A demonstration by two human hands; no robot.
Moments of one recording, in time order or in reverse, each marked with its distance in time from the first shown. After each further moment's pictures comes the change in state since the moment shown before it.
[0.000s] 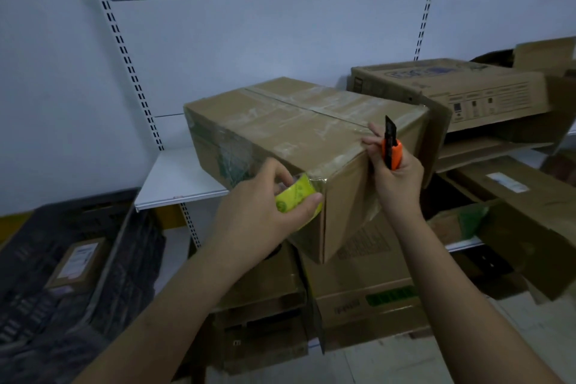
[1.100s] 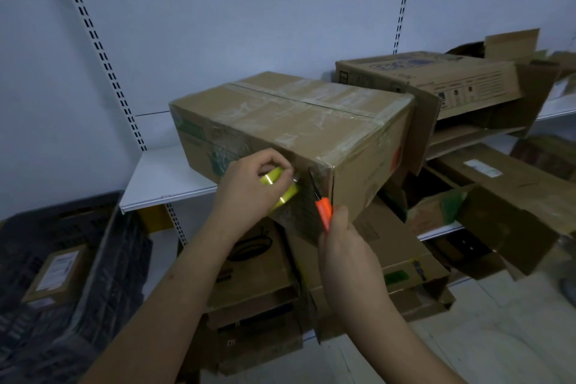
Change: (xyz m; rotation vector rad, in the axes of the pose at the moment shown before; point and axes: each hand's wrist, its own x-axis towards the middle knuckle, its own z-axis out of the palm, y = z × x) left_hand 0.033 -0.042 0.025 -0.256 0.071 0.069; right_hand -0.133 -0.098 0.035 -0.923 -0.416 0.293
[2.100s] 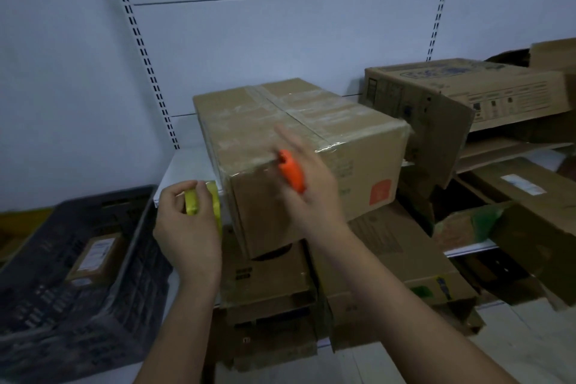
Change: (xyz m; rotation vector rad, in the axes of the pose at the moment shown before) left_hand -0.060 -0.031 -0.030 -0.052 0.947 -0.475; right_hand 0.071 -0.056 0.003 0.782 0.156 -0.605
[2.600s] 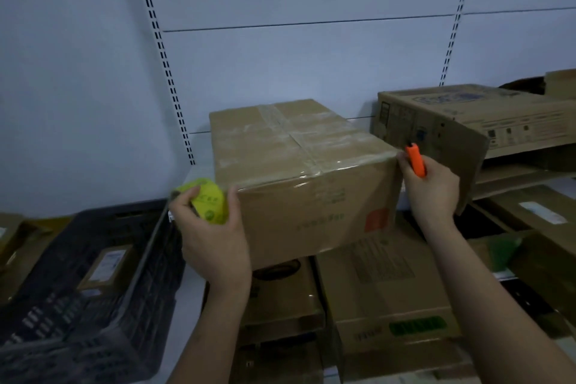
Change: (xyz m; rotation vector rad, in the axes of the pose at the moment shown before) left_hand -0.011 0.023 0.012 -0.040 0.112 0.071; right_hand 0.034 0.100 -0.122 -0.556 0.395 0.454
